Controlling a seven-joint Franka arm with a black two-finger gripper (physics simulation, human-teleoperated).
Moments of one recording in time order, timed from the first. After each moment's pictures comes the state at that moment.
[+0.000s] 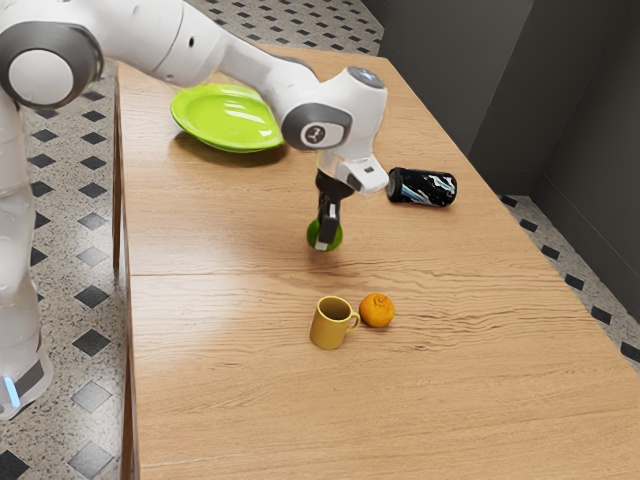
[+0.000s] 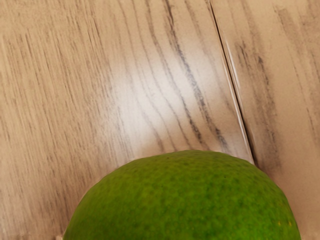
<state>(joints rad) -0.03 -0.01 0.11 -2.02 0.03 2.03 0.33</state>
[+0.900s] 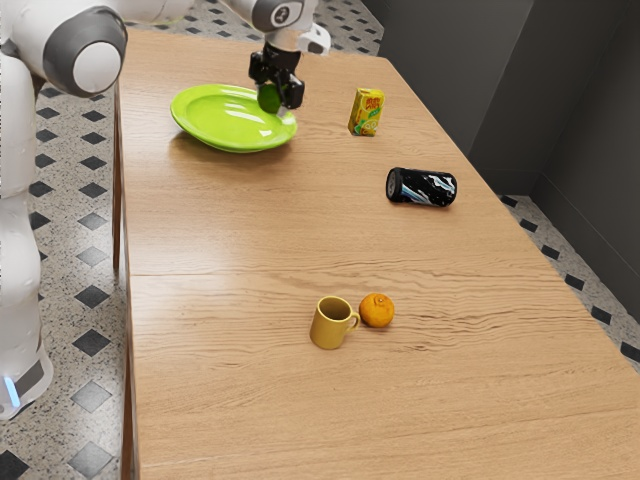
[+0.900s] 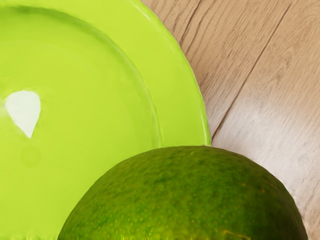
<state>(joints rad) 0.27 0.10 0.34 -1.66 0.11 1.84 0.02</state>
